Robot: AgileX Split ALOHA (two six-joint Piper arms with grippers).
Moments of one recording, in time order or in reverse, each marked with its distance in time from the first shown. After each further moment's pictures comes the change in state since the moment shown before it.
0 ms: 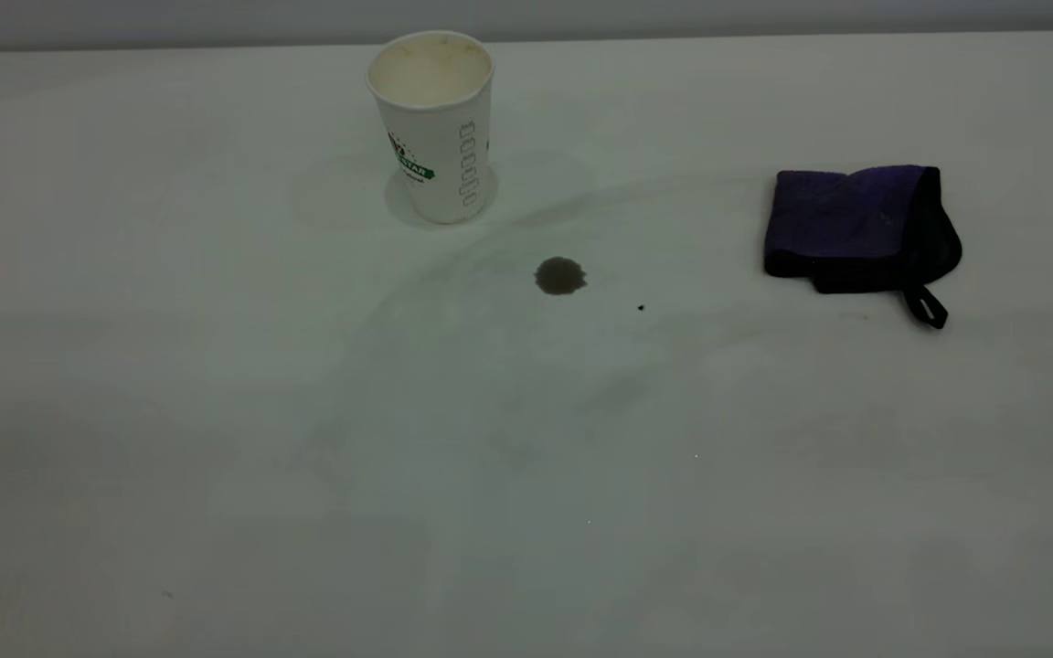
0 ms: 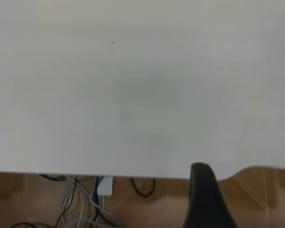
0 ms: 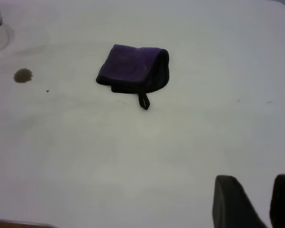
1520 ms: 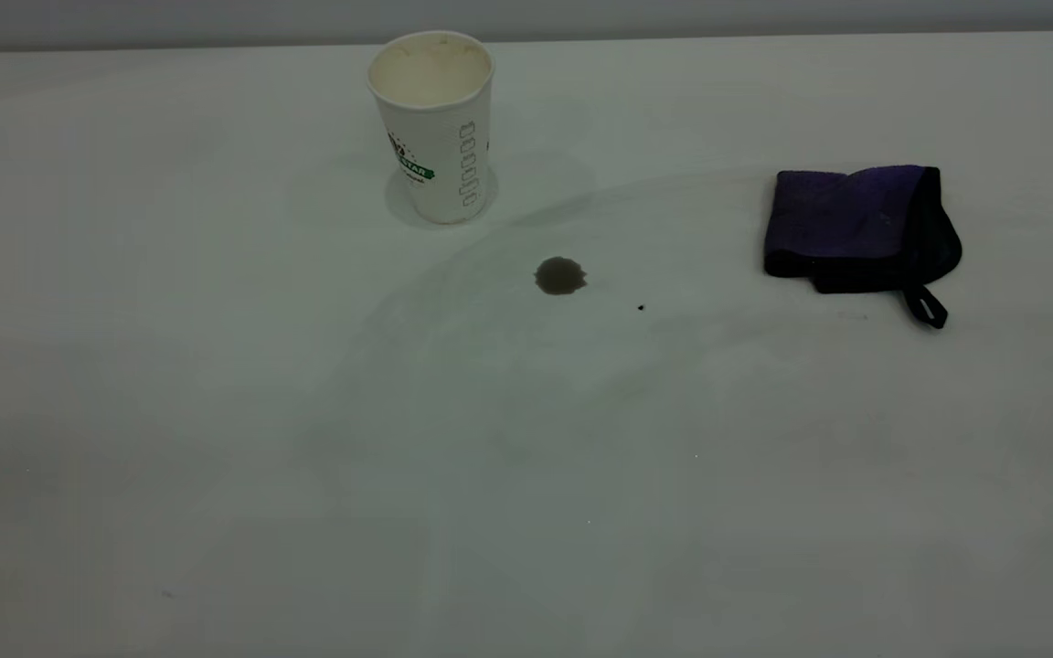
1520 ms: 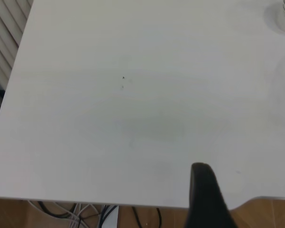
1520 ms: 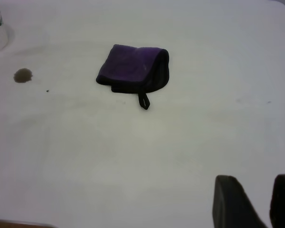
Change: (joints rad) left arm 0.005 -0.134 0.002 0.022 0.000 -0.002; right arm 0.000 0.000 0.000 0.000 0.000 0.000
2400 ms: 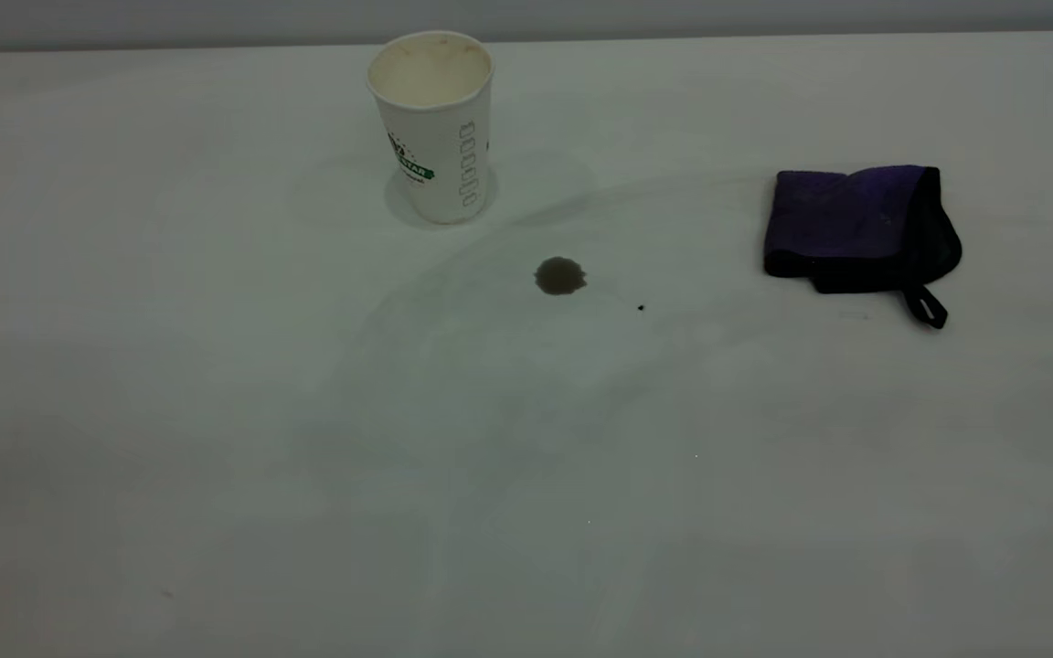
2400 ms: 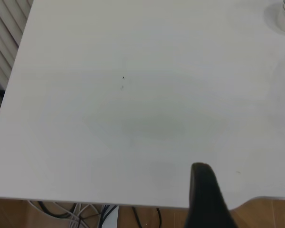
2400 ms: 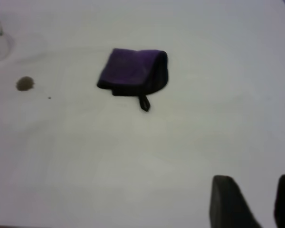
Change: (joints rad) left arm 0.000 0.000 0.000 0.000 0.000 0.000; right arm 0.000 0.127 -0.079 -0.017 -0.011 0.056
